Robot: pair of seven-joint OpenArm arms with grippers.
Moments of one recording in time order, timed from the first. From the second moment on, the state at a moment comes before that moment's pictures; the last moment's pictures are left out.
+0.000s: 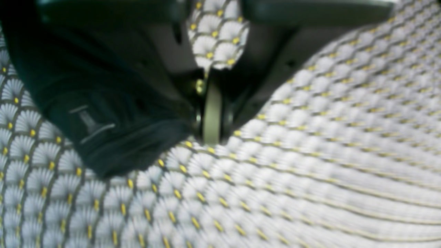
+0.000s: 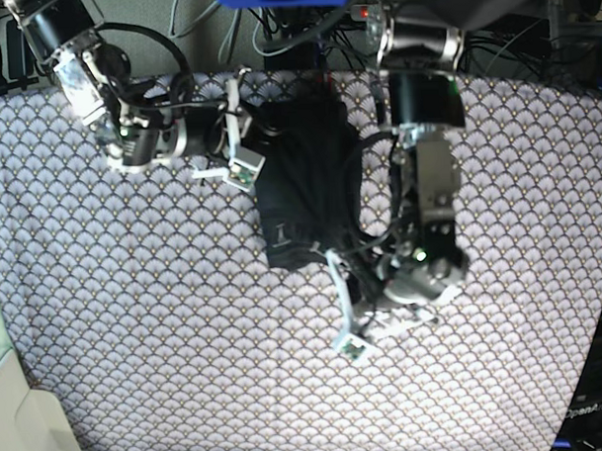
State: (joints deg) left arm -17.8 7.9 0.2 92.4 5.4 -34.6 64.9; right arm -4.0 22.9 -24.7 96.4 33.5 40.0 -47.2
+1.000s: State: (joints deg) left arm 11.0 -6.3 -35.6 115.2 5.4 -39.8 75.8; right arm -2.9 14.1 -26.5 108.6 33.1 39.8 -54.3
